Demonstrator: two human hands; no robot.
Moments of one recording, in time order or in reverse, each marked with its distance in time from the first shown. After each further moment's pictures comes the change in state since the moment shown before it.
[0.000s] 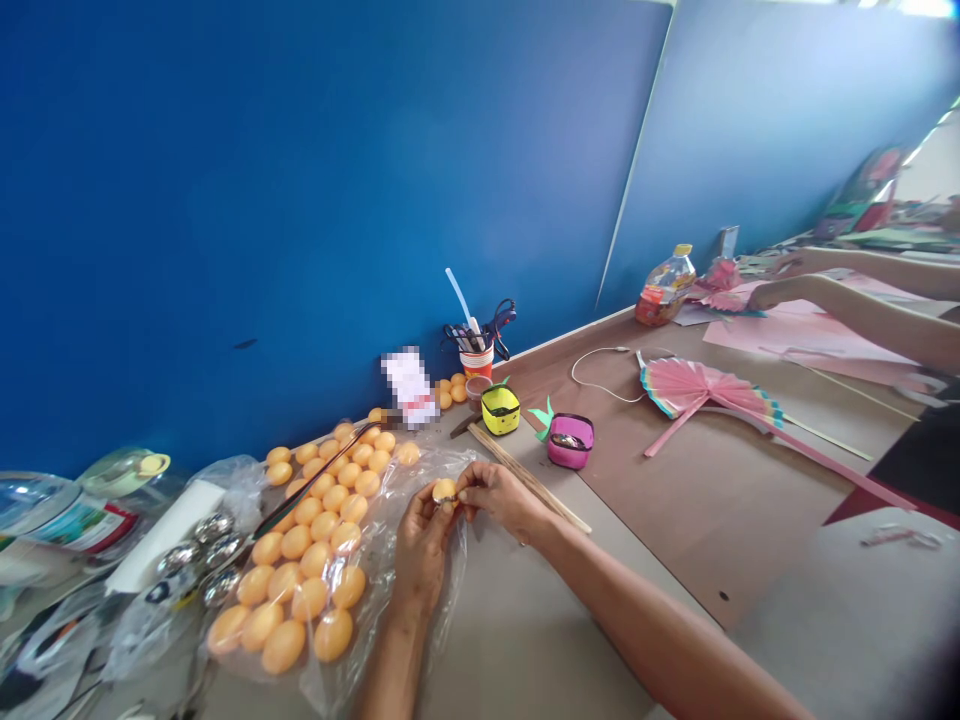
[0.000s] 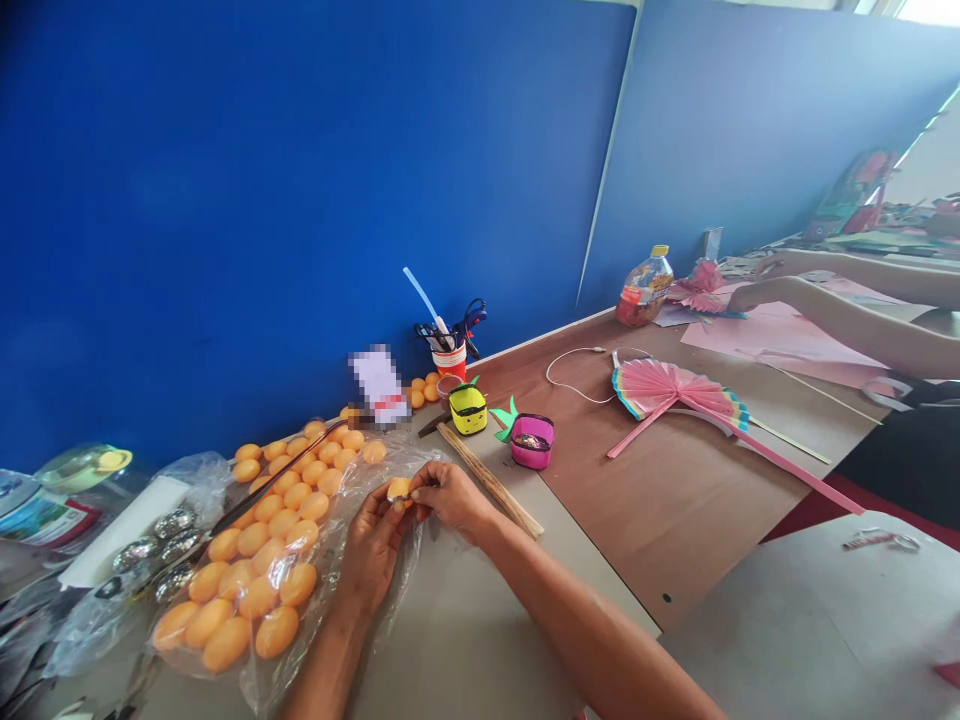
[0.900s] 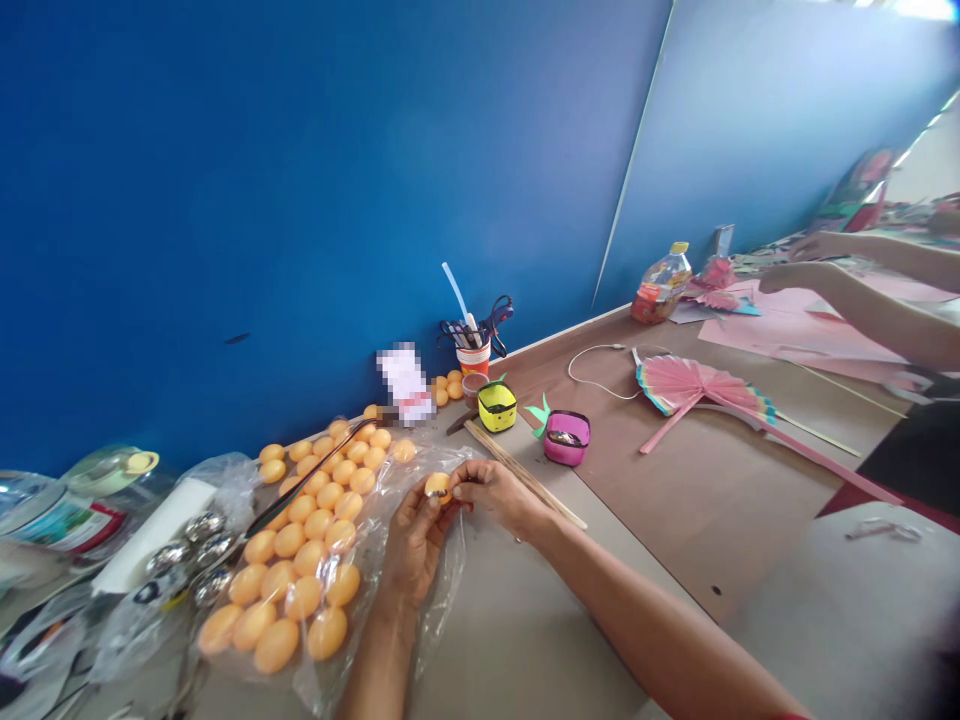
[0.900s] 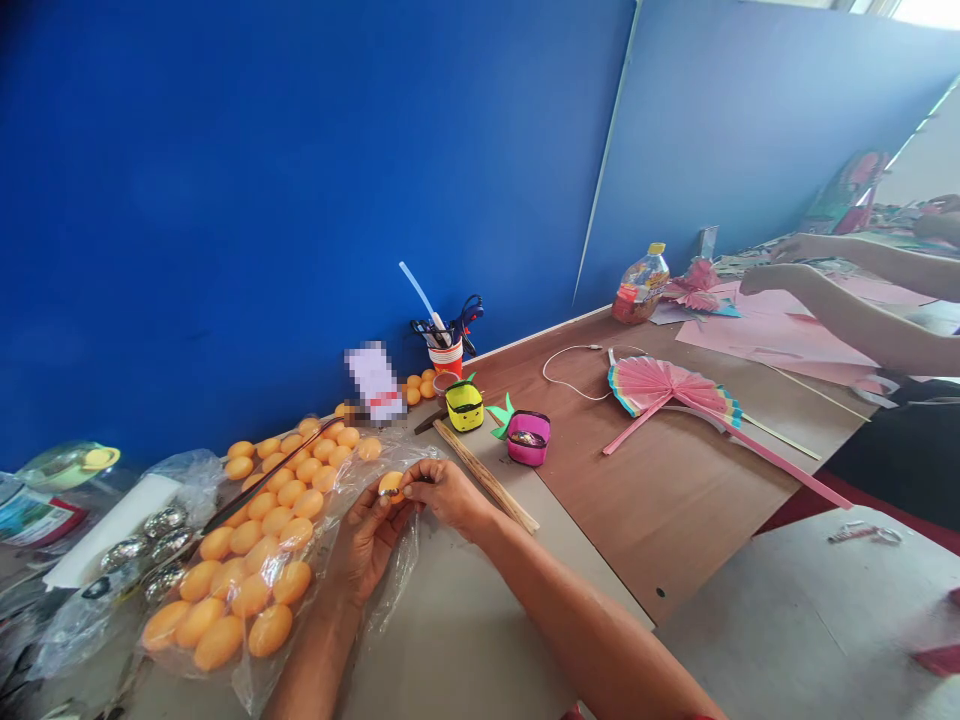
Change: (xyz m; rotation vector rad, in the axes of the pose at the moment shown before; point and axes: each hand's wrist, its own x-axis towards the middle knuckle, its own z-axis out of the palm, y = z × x) left_hand 0.004 0.009 -0.001 -0.117 -0.087 -0.077; right_hand -0.002 -0.007 -0.001 0.040 -0.062 -0.052
